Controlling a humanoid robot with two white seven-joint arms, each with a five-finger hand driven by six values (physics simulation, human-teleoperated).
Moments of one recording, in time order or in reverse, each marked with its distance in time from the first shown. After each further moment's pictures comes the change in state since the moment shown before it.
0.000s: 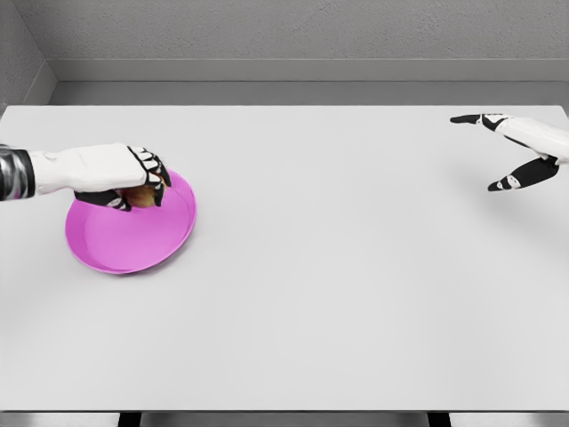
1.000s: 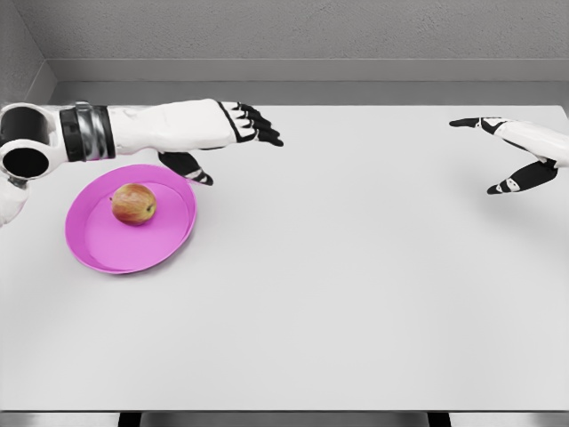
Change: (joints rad) left arm -0.130 -0.278 -0.018 -0.057 0.129 0.001 -0.014; right arm 0.009 0.000 0.000 -0.002 0.001 0.000 0.000
